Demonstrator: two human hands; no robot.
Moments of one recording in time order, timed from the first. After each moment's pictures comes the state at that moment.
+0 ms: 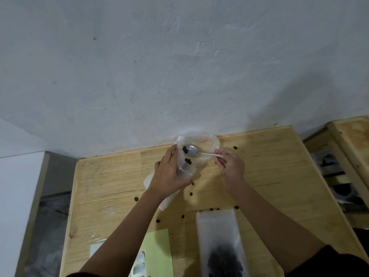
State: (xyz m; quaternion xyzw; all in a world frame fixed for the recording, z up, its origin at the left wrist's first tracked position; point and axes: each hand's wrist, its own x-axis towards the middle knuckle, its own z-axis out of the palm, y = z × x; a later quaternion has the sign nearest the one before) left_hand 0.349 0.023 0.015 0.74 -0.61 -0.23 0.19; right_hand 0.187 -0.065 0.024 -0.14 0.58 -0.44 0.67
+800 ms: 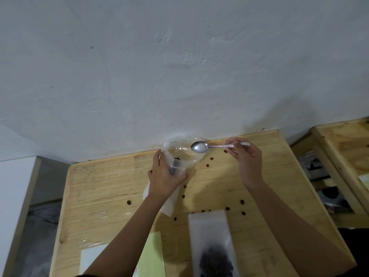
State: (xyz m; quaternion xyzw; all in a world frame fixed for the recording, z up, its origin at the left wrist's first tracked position) left_hand 0.328 0.021 0.017 0.80 -0.48 -0.24 0.26; right_hand 0.136 -0.074 0.069 -0.43 0.49 -0.51 0.56
